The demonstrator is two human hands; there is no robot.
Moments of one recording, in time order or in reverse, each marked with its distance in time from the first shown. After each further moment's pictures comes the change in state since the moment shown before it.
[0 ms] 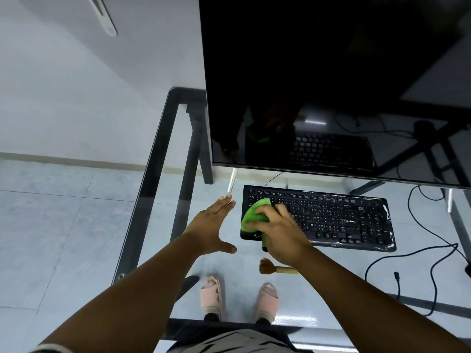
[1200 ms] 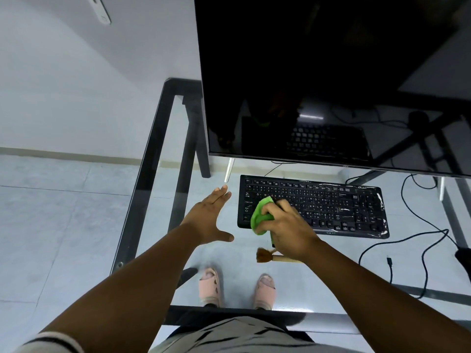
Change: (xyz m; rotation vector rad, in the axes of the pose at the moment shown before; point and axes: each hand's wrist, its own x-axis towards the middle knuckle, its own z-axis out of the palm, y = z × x) left_hand -0.001 -0.004 0.006 -0.010 0.049 -0.008; right_hand -0.022 0.014 -0.002 -0.064 -0.026 -0.057
